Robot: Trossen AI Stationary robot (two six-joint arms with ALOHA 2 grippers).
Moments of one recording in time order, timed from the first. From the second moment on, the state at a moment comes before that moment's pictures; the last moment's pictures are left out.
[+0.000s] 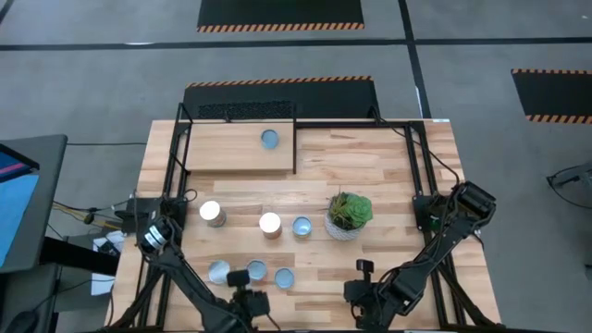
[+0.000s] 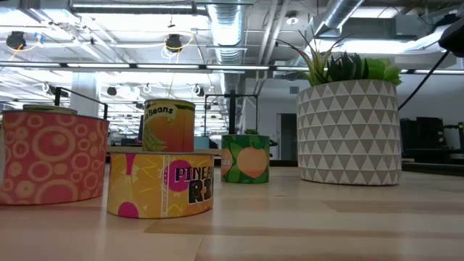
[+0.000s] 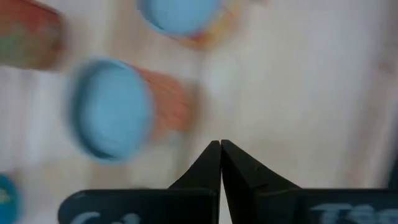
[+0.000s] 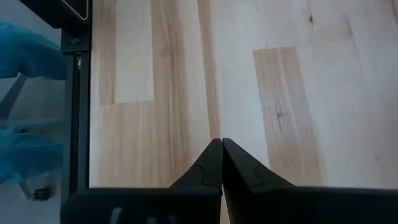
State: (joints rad) left arm -0.85 2.21 1.83 -1.25 -0.37 -1.05; right arm 0.86 1.85 1.20 -0.51 0.42 0.89
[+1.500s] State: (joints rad) left arm -0.92 2.21 1.78 -1.47 -0.28 -1.13; right arm 0.90 1.85 1.20 -0.50 0.42 0.94
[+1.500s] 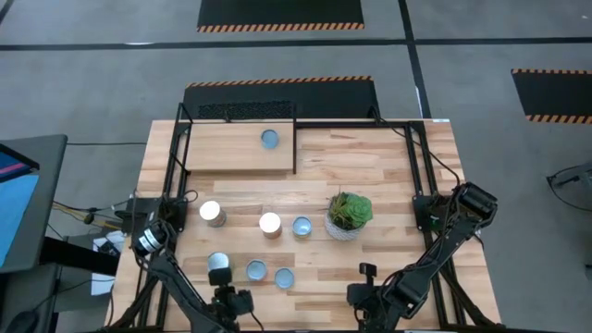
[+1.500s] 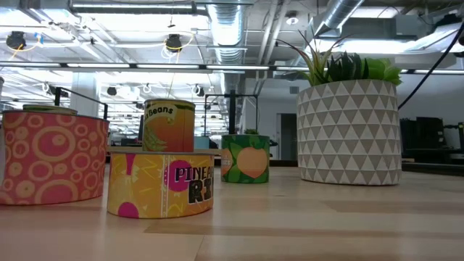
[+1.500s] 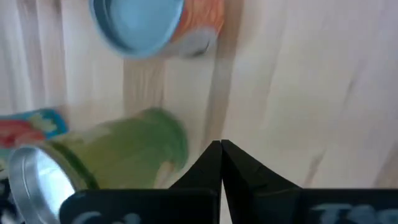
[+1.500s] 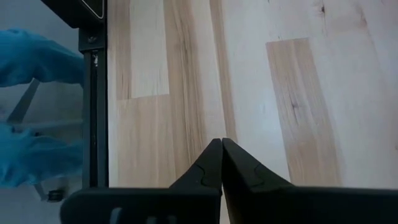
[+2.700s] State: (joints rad) left arm -0.77 2.20 1.66 -1.18 -0.44 -0.75; right arm 0.90 1.85 1.20 -0.49 0.42 0.94
